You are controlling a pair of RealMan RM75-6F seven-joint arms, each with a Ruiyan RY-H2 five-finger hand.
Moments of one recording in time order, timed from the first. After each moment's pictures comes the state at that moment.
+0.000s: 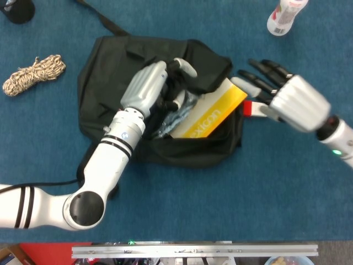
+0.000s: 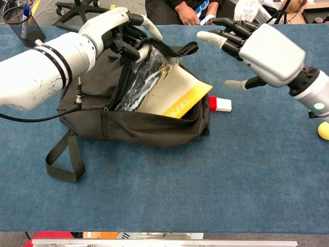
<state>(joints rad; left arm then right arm) -0.93 -1.46 -0.41 -2.04 0.44 1.15 0.30 0.67 -1.64 -0.11 -0.82 -1.78 1.64 0.08</state>
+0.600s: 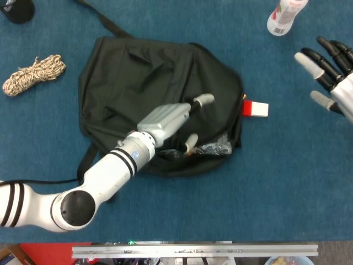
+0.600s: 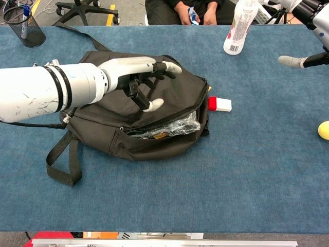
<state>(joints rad) -1.06 -1.30 -0.29 -2.12 0.29 0.81 0.36 0.54 -1.45 -0.05 -0.94 -1.74 1.70 0.06</state>
